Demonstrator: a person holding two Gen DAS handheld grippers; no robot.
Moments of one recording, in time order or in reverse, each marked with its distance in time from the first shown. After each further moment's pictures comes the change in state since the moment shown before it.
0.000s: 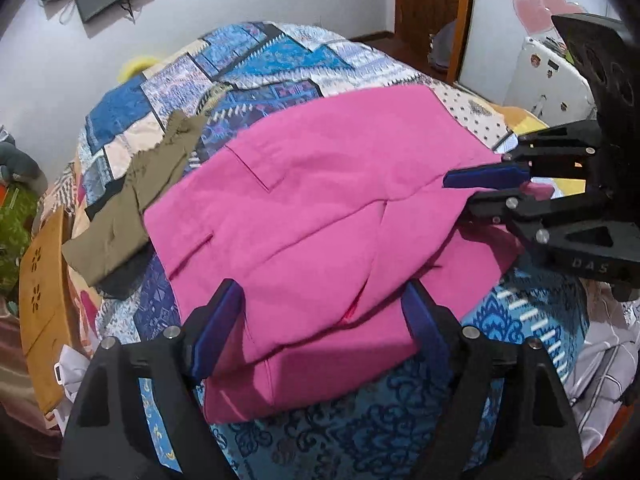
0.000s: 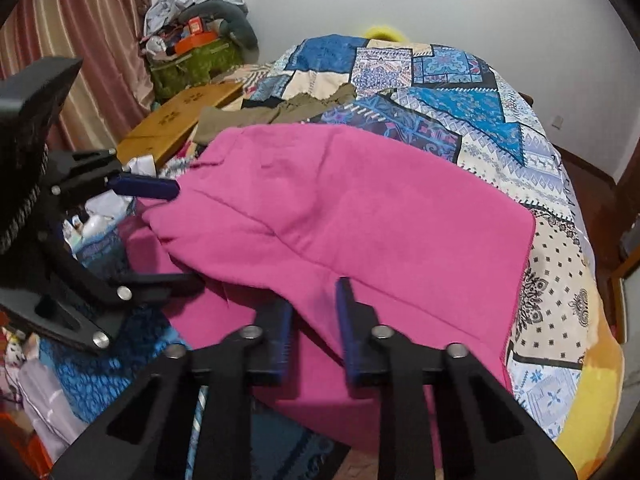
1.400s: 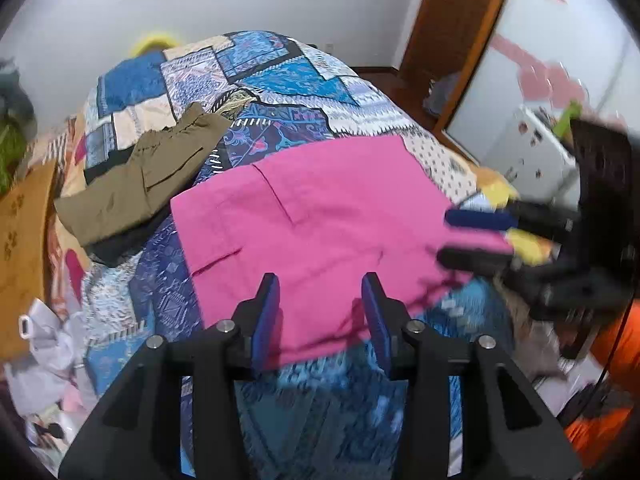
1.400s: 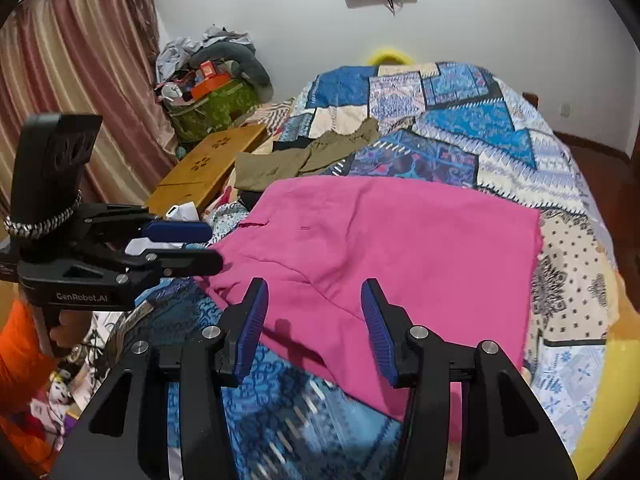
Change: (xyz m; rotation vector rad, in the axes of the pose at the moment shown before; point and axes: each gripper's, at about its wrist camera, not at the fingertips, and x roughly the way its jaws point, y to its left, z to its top) left arm -0.052 0.040 0.000 -0.239 -0.045 -0.176; right arm -0.030 0.027 0.011 0.124 -0.094 0.116
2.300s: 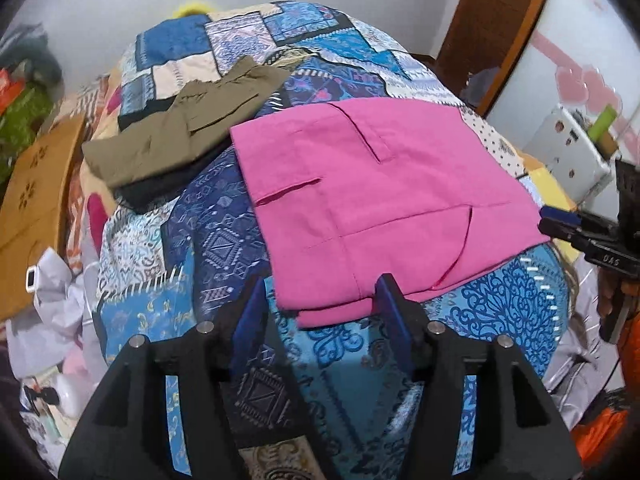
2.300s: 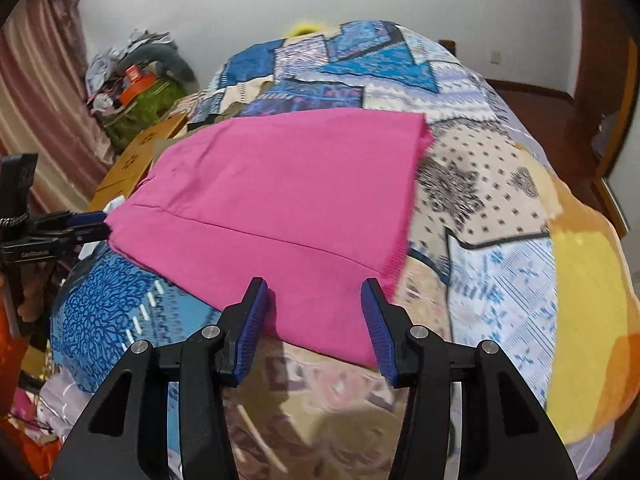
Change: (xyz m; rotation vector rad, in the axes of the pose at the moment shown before) left arm 0.012 0.051 -0.047 -0.076 0.054 0.104; right arm -0.036 -0.080 -0.070 0.184 0.047 -0.190
